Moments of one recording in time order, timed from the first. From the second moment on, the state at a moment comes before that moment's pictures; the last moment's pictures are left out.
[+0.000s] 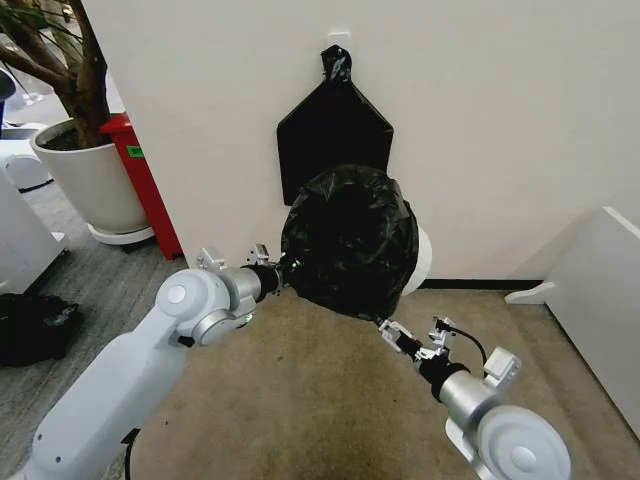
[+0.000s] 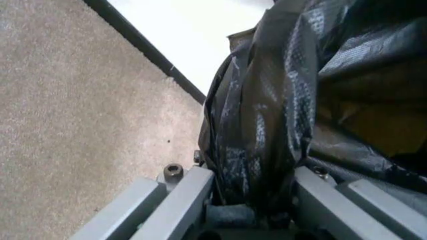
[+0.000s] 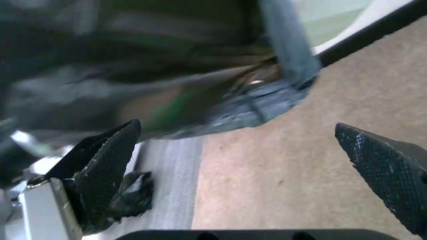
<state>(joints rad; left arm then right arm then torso) 0.74 -0.97 -0.11 -2.02 -2.15 0.21 -0.86 -1.52 1.01 0.35 2.35 1.33 -0.25 0.34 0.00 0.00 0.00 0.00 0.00</state>
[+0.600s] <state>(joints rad) 0.73 -0.93 -0.05 -2.05 -1.99 0.30 -1.04 -1.47 0.80 0.50 2.51 1.17 -0.37 0.60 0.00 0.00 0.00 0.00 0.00</state>
